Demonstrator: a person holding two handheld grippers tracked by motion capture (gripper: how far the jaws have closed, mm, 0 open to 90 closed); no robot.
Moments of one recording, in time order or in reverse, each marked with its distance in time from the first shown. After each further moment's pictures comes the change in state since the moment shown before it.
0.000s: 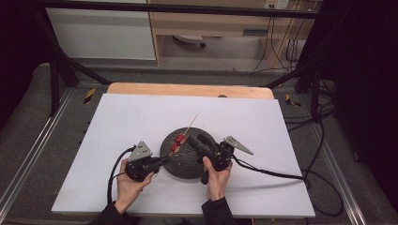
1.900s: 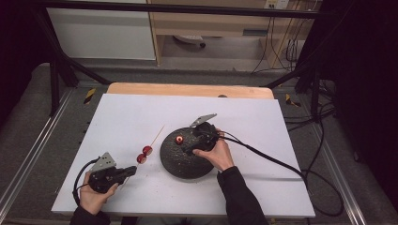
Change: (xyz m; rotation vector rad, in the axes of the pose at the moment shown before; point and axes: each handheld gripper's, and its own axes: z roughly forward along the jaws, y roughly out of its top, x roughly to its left) left arm 0.050 -0.060 -0.063 0.074 0.049 -0.042; right arm -0.008 0.036 0.076 0.820 -0.152 -0.596
